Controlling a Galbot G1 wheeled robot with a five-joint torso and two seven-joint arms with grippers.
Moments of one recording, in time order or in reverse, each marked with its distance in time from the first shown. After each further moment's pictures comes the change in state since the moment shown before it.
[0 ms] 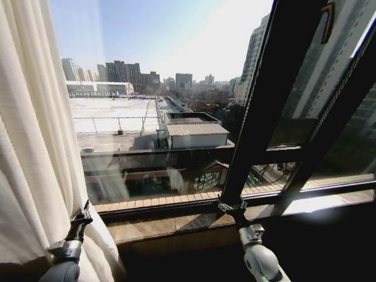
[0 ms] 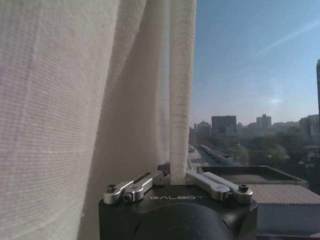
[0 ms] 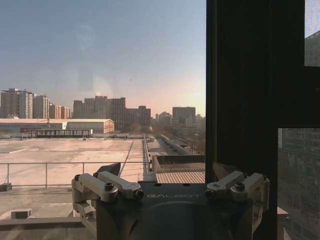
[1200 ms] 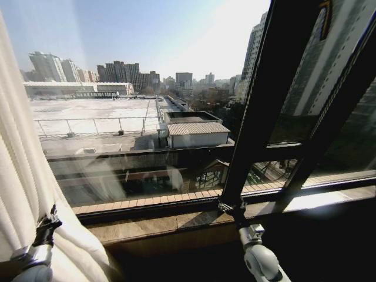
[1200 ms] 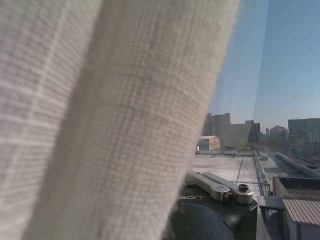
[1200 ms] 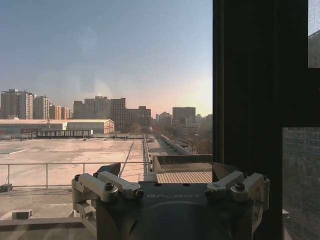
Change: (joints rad) left arm -0.110 0.140 -0.254 0.306 -0.112 -0.025 0.001; right arm 0.000 0.000 0.000 0.000 0.000 0.000 0.000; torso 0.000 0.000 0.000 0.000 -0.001
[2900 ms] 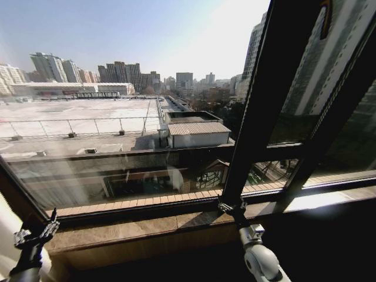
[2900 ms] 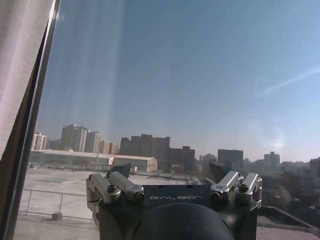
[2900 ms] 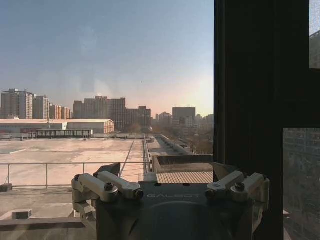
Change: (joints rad) left arm 0.277 -0.210 0.161 -0.430 -0.024 -0.131 0.057; right arm 0.000 0.000 0.000 0.000 0.000 0.000 0.000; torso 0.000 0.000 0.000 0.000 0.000
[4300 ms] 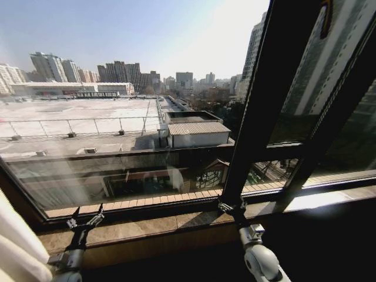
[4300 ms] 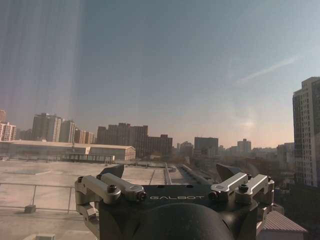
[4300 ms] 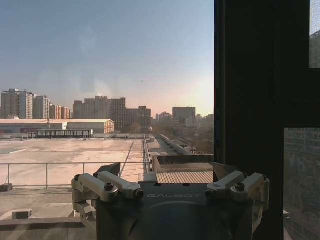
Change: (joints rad) left arm -0.147 0.013 0.097 0.158 0.080 0.009 0.072; right arm 0.000 0.000 0.000 0.000 0.000 0.000 0.000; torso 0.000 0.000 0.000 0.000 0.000
